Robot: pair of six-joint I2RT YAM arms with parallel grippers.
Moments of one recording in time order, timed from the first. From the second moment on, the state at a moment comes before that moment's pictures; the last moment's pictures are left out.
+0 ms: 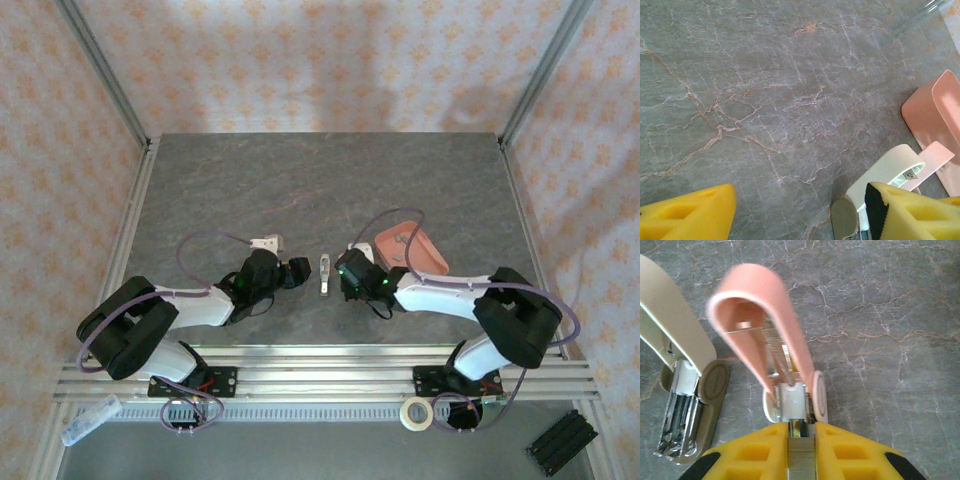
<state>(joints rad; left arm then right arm) -0.64 1.43 0.39 0.47 -0.07 -0.76 0.90 1.47 0.70 -0.25 0.25 0.66</state>
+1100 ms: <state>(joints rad) -0.64 1.43 0.39 0.47 -0.05 -0.76 0.90 1.47 0.70 -0.24 0.26 0.74</state>
